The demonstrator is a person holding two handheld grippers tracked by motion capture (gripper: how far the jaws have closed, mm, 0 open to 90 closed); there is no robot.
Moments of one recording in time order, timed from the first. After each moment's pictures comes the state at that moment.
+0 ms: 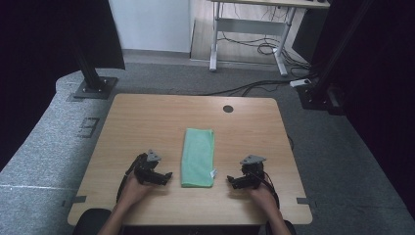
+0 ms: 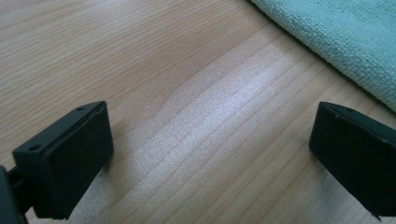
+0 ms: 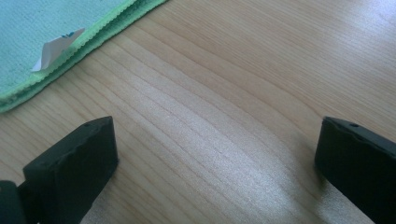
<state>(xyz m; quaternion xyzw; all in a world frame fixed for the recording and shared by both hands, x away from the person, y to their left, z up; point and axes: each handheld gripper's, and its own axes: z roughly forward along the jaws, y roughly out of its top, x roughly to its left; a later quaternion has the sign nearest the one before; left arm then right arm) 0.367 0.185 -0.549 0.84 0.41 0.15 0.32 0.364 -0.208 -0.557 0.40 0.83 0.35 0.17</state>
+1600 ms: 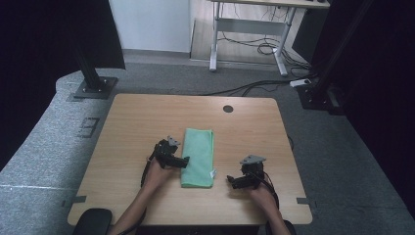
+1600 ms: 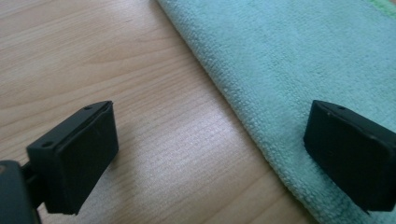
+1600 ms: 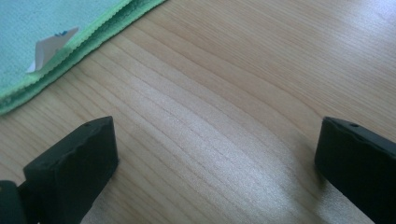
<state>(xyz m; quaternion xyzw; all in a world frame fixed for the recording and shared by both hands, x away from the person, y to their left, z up) 0.422 0.122 -0.548 0.82 0.44 0.17 0.32 0.363 -0.207 -0.557 0.41 0.83 0.35 0.17</state>
